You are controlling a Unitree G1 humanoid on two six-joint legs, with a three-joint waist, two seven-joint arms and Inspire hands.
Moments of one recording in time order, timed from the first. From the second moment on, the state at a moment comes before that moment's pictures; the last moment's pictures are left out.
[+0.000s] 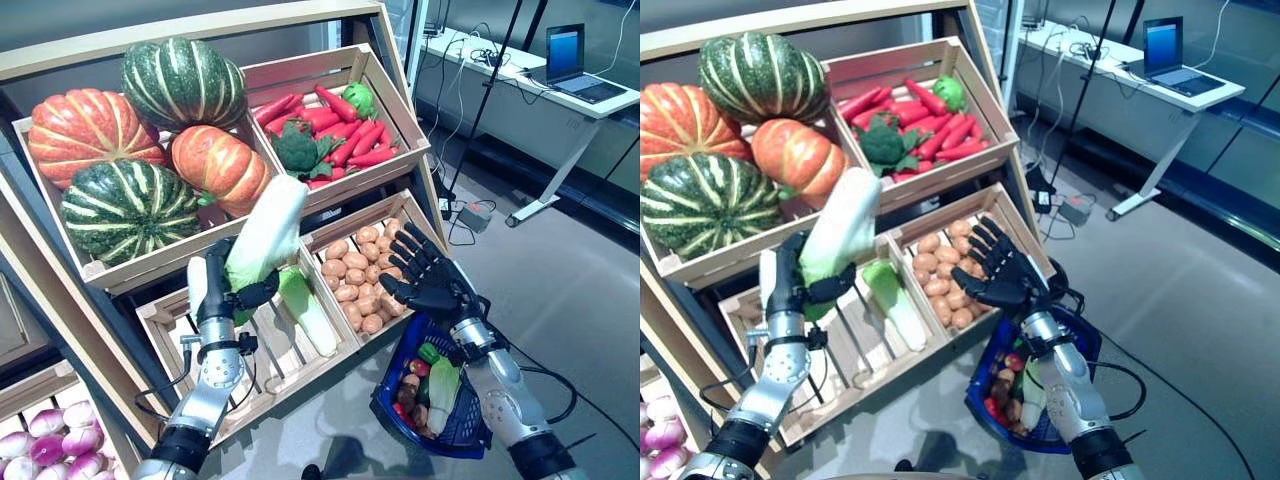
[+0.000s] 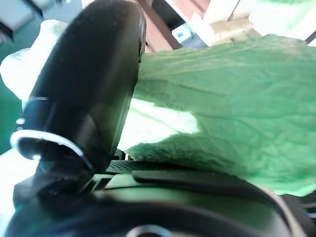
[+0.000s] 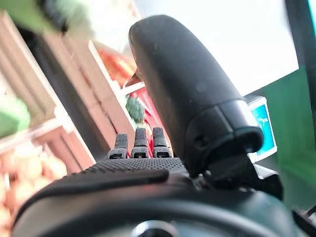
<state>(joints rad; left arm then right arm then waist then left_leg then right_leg) -0.11 0.42 -0.23 0.33 0.20 -0.27 0.58 -0.08 -0.33 0.25 0.17 0.92 -0.20 0.33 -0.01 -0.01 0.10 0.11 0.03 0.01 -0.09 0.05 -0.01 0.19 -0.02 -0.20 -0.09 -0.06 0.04</state>
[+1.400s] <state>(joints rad) -0.13 0.45 -0.33 0.30 0.53 -0.38 0.89 -0.08 -0.25 0.33 0.09 1.27 -0.12 0.43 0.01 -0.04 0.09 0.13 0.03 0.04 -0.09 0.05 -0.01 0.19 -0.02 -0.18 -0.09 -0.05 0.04</state>
